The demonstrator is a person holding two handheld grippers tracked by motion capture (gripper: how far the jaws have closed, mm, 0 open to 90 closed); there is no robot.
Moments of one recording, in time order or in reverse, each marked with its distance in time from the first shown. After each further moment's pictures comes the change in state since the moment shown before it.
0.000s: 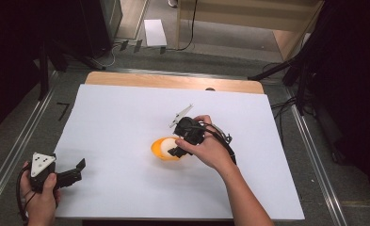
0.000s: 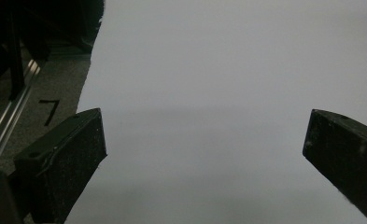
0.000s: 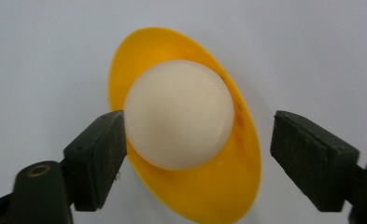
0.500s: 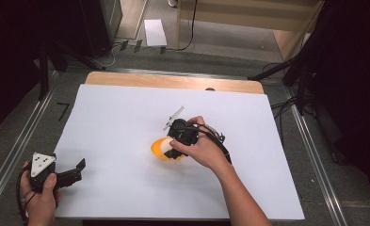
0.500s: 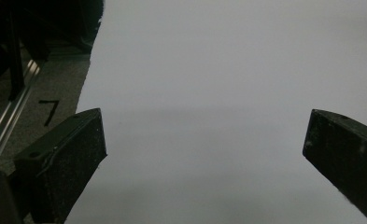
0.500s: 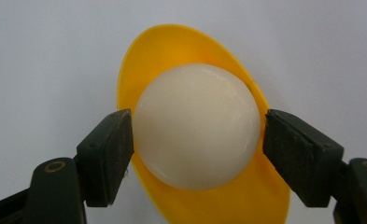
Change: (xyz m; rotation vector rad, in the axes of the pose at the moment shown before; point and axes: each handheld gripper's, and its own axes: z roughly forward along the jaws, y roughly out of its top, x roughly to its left) left arm 0.000 0.000 0.000 -0.002 -0.002 0.003; right arm 0.005 0.010 0.019 0.066 0.046 -0.036
